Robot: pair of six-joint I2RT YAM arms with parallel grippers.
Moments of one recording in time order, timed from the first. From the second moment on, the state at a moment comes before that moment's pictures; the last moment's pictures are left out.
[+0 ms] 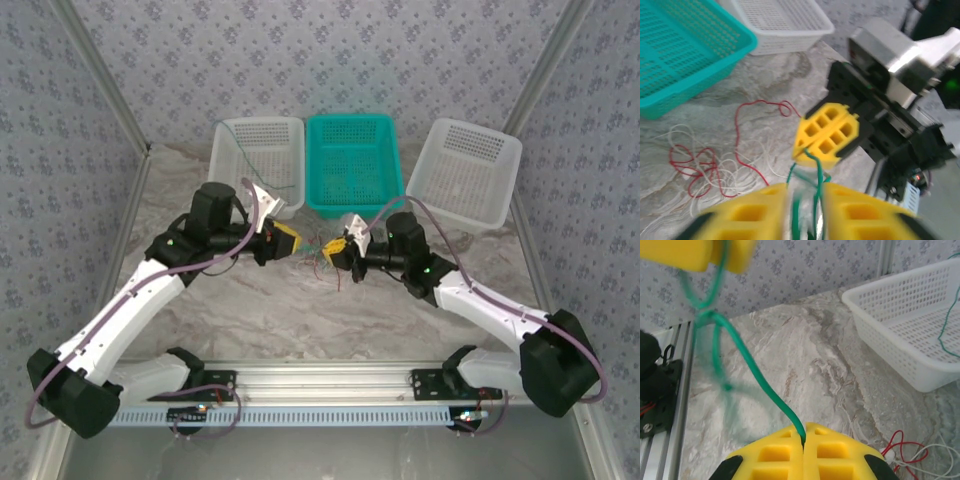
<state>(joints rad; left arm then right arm) -0.56 1.10 1.07 -0.53 0.57 -0.13 0.63 1.20 0.68 0.21 -0.59 -0.08</state>
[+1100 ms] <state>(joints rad) -0.71 1.28 0.90 0.21 0.37 -0.52 0.60 1.22 0.92 -0.02 -0.28 0.63</state>
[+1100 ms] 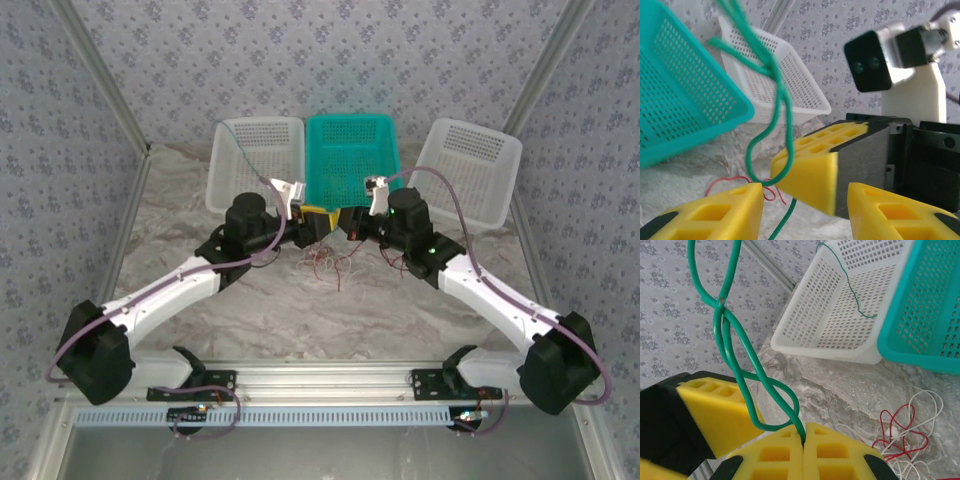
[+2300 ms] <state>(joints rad) -0.70 1.38 1.04 0.06 0.19 -0.33 0.63 1.25 0.99 -0.13 -0.30 0.63</state>
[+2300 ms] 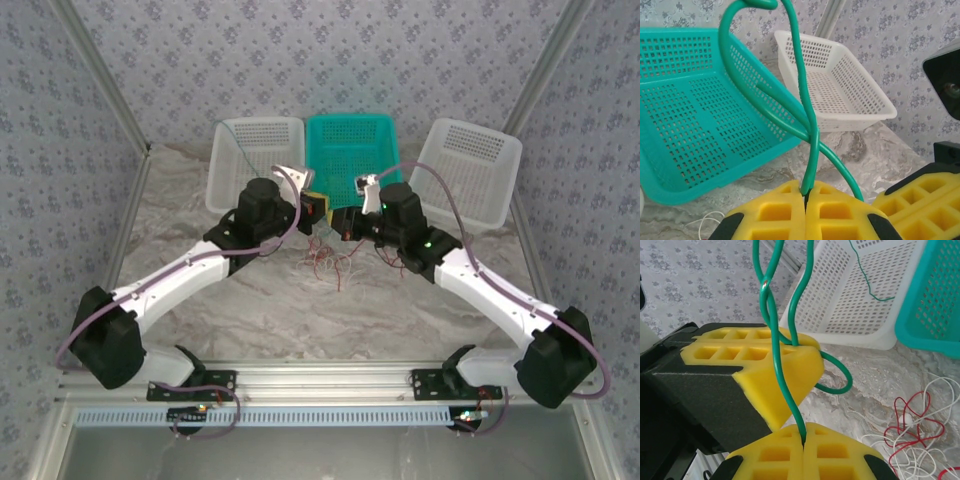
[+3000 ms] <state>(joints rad) -0.46 1.16 1.07 -0.43 0.10 -0.14 0.26 1.05 0.89 -0.40 -0.13 0.55</state>
